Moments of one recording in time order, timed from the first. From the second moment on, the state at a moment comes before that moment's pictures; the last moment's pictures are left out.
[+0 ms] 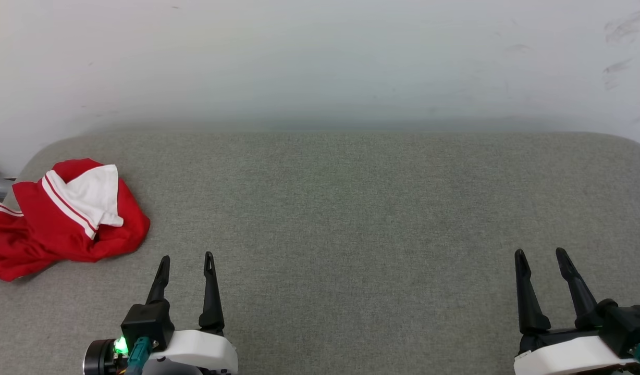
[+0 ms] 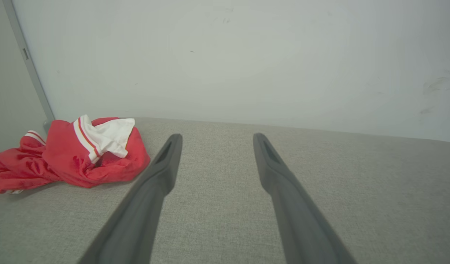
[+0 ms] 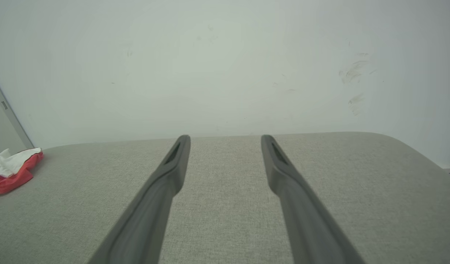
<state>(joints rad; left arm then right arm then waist) 0.00 0.05 -0.08 0.12 -0.13 0.11 -0.26 0.05 -0.05 -0.05 0.07 0.17 0.13 -0.26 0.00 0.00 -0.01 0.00</state>
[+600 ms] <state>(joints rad) 0.00 0.05 -0.07 0.14 -0.13 0.11 -0.26 0.05 -0.05 -0.05 0.07 0.18 0.13 -0.26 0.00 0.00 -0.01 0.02</state>
